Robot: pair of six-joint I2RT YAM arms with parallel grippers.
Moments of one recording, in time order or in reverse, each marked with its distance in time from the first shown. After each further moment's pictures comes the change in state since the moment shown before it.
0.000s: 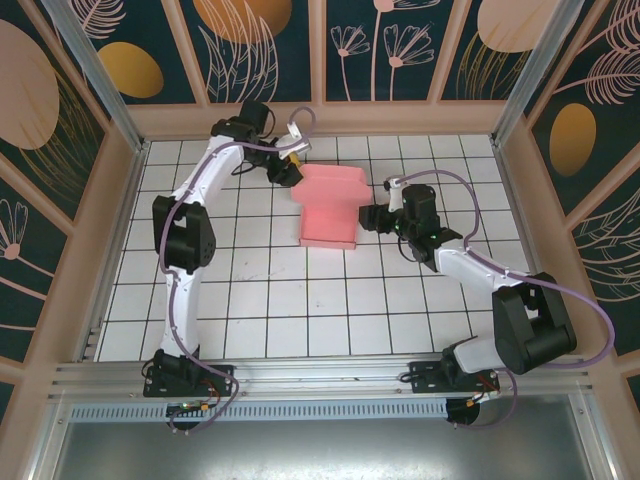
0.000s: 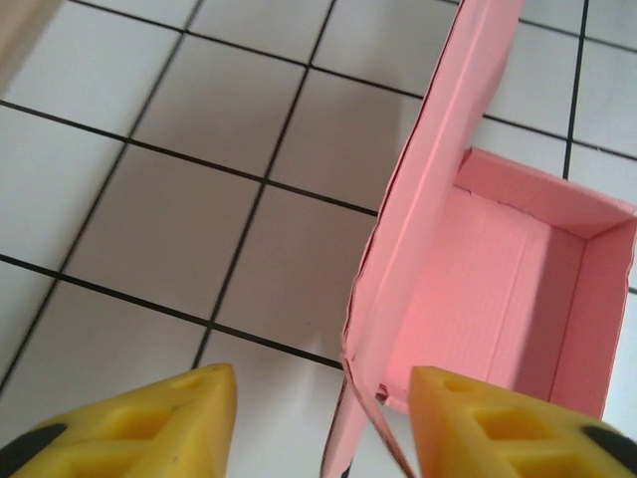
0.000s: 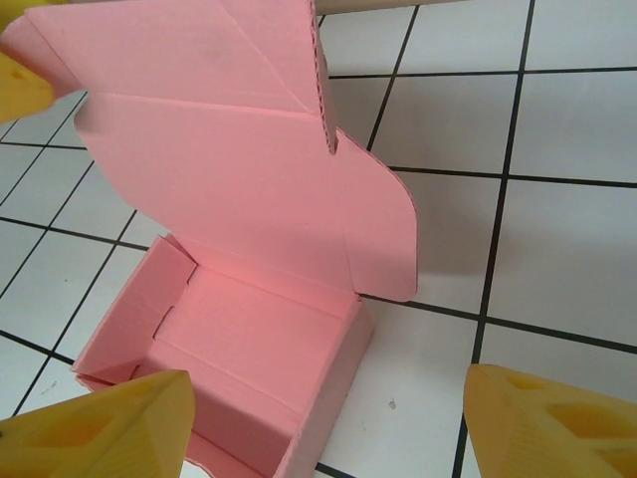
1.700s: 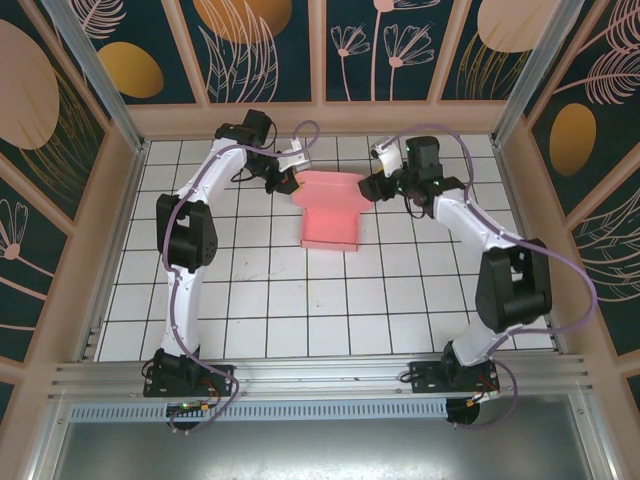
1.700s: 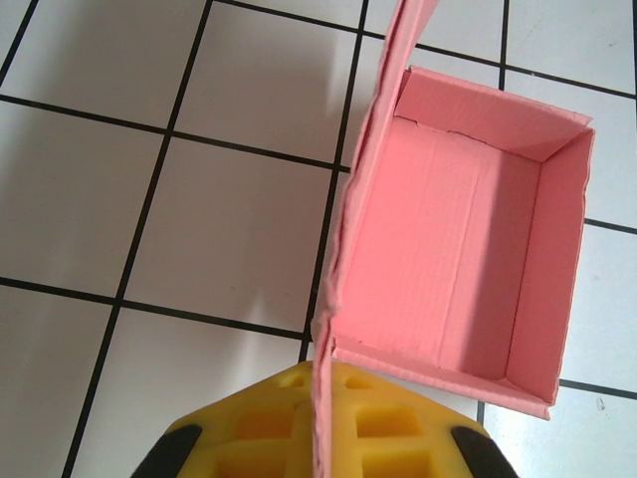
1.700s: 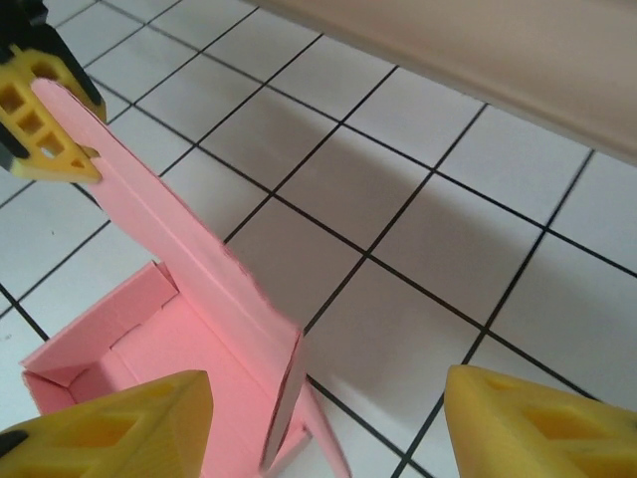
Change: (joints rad) left arm -0.005 0.019 -0.027 -0.119 0.034 0.148; right arm -0.106 0.267 0.507 -0.377 -0.240 -0.482
